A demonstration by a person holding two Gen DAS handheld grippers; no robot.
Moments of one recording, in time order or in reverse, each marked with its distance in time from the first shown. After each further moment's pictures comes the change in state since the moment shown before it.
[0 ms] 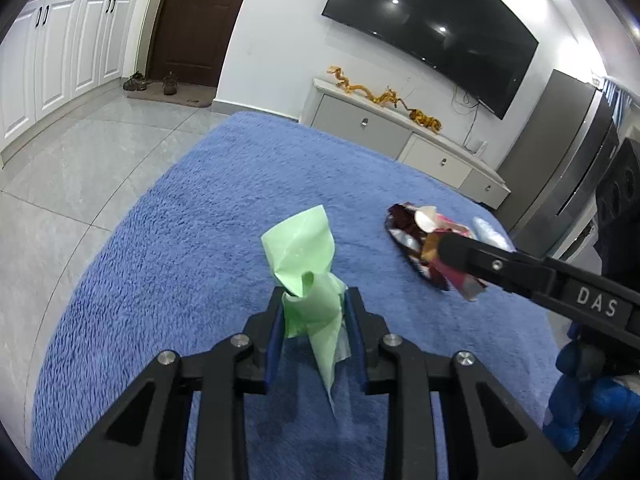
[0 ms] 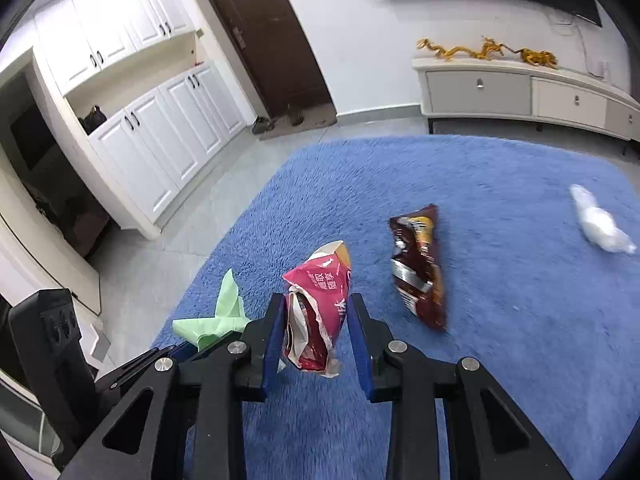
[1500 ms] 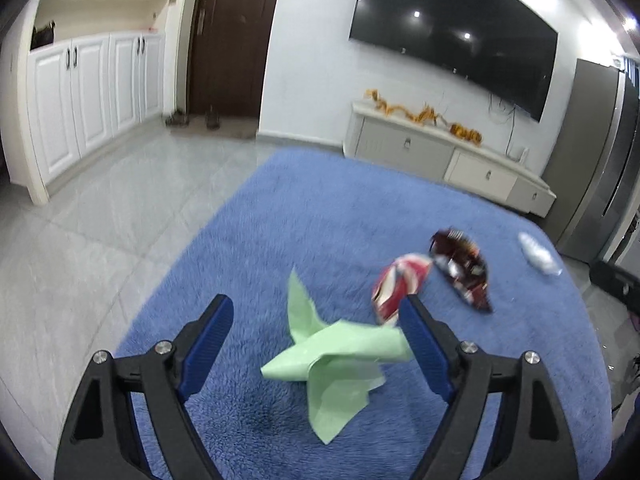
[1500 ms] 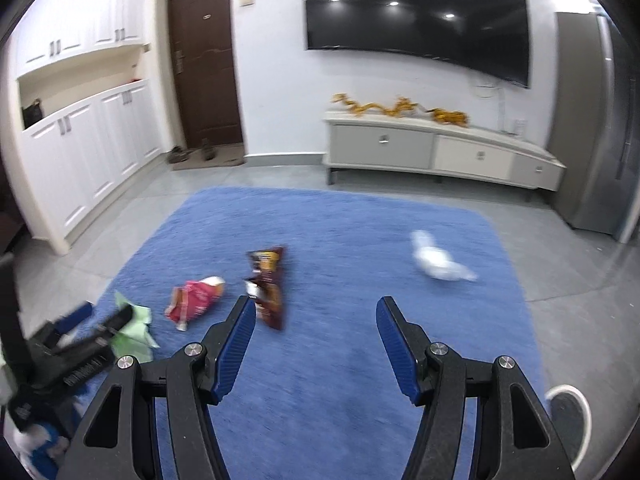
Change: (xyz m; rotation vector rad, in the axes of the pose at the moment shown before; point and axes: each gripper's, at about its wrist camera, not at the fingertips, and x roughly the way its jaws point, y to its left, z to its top) left arm 0.007 -0.002 0.006 0.044 -0.068 0.214; right arm -0.059 -0.020 -0.012 -0.088 -0.141 -0.375
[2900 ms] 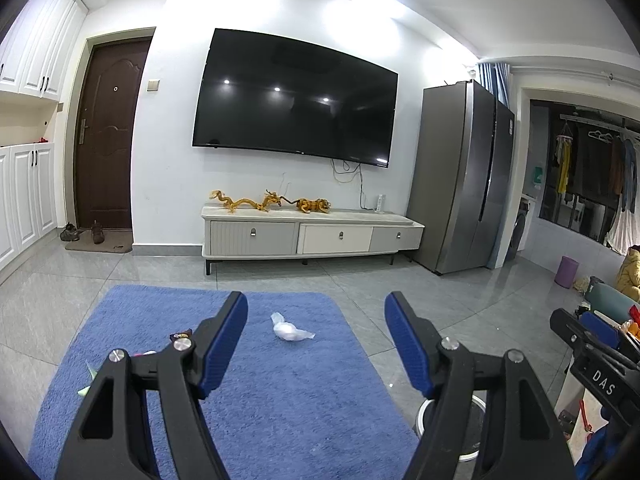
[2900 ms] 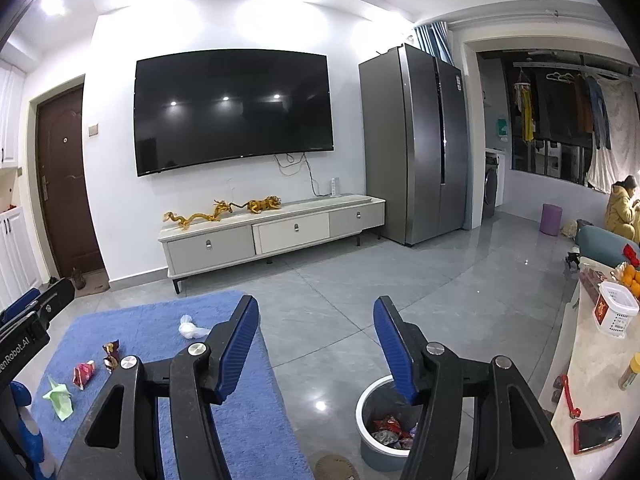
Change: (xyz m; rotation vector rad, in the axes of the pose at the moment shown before) left arm -0.234 -0.251 0.017 0.263 -0.336 -0.385; right arm -0.285 -0.168 -0.064 0.317 -0.362 -0.532
